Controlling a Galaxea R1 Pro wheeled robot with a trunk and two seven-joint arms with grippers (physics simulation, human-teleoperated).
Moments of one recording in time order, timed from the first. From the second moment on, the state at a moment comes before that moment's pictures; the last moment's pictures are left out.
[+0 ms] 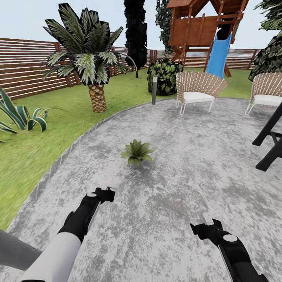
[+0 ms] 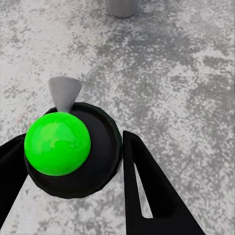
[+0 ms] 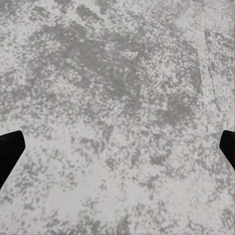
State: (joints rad) left arm -0.70 -0.08 0.01 -0.81 -0.26 0.42 -0.17; right arm -0.18 -0.05 -0.11 -1.43 0.32 0.59 0.28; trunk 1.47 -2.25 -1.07
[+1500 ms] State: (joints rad) left arm -0.70 -0.08 0.01 -0.81 -0.26 0.42 -0.17; right arm -0.18 -0.05 -0.12 -1.43 0.16 0.59 0.28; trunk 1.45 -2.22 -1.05
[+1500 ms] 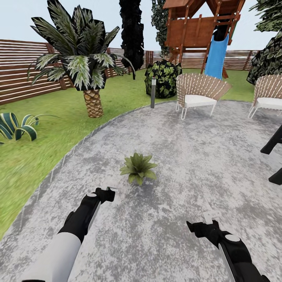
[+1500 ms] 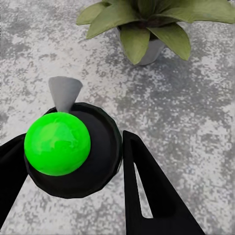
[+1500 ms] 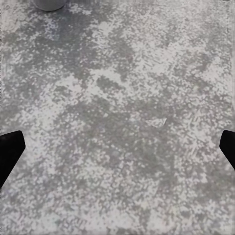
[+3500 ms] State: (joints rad) left arm -0.70 -0.08 0.01 -0.81 -0.26 0.42 -0.17; right arm -0.18 -0.05 -0.12 -1.43 0.16 0.59 0.28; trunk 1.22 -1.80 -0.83
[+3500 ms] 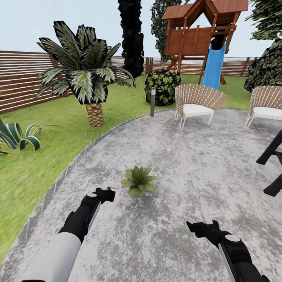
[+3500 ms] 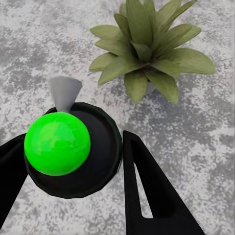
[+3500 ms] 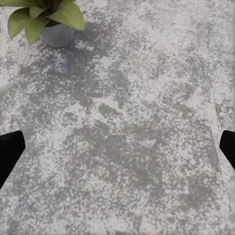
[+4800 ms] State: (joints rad) left arm -0.70 -0.08 0.01 -0.82 -0.26 0.76 -0.17; right arm -0.18 -0.05 -0.18 -1.43 0.16 0.59 0.28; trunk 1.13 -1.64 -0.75
